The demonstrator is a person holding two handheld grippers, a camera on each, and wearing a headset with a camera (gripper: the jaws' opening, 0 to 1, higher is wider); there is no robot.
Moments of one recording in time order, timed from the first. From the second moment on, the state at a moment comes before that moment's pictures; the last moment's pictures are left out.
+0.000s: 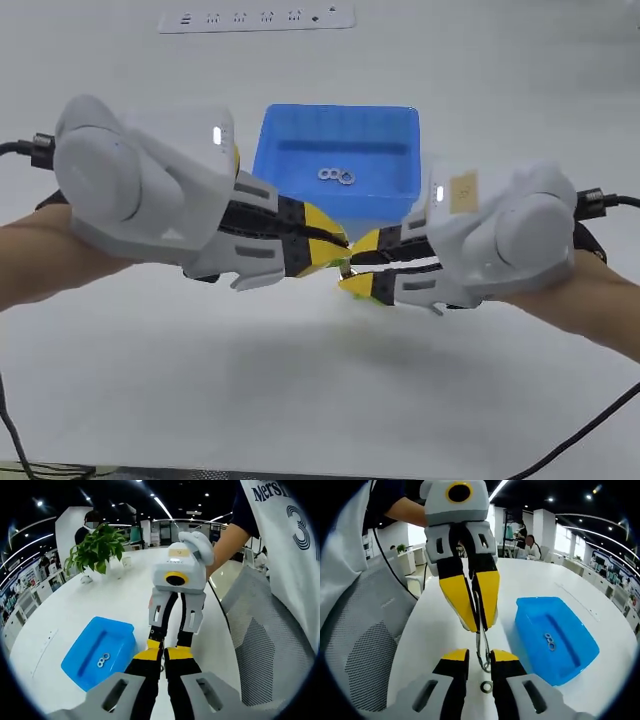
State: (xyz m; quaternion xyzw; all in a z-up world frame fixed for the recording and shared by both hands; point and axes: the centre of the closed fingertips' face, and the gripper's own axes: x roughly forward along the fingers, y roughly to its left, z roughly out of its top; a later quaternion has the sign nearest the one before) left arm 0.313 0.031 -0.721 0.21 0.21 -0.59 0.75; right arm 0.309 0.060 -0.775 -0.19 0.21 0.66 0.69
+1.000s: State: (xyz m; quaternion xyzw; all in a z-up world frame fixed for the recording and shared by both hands) left arm 0.312 0.030 -0.722 0.20 0.24 -0.60 0.74; right arm 0.313 0.050 -0.783 -0.24 0.22 0.66 0.68
